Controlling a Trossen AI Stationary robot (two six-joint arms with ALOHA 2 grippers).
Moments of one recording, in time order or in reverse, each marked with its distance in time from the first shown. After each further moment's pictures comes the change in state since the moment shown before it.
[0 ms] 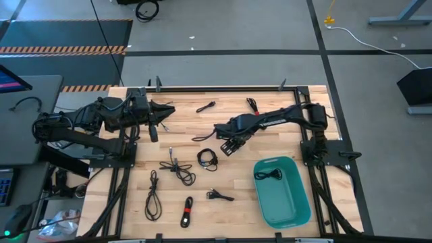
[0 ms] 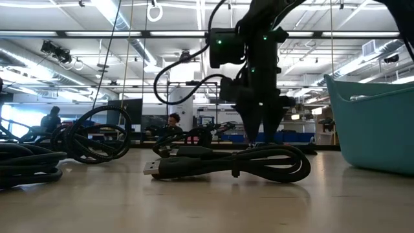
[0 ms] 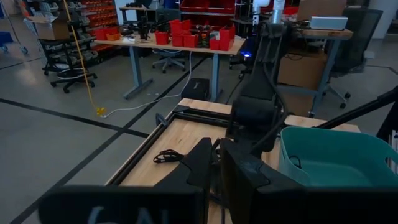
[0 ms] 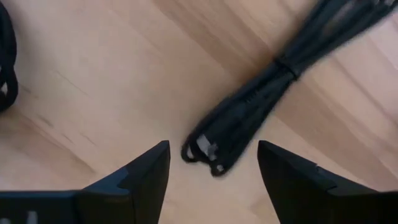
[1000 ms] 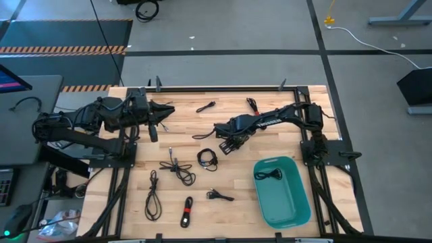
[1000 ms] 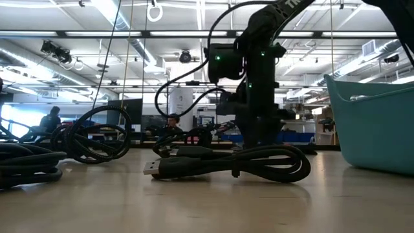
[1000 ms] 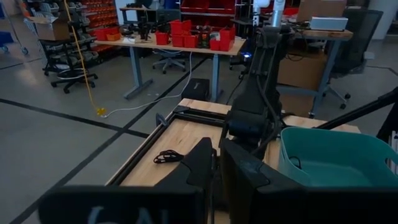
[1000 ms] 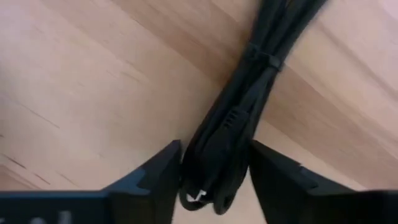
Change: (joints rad) left arm 0.000 0.000 0.001 0.000 0.000 0.000; right arm -0.025 0.058 -0.052 0.094 -0.047 0.053
